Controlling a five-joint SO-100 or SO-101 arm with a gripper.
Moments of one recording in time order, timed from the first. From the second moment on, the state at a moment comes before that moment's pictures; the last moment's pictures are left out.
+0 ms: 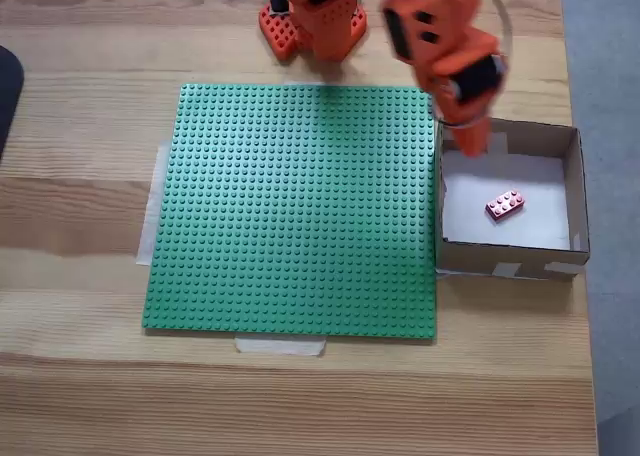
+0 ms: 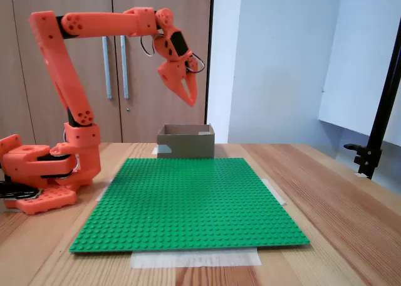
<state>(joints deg) -37.2 111.2 91.4 65.3 1.2</state>
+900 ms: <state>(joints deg) -7.6 155.6 133.6 50.0 -1.7</state>
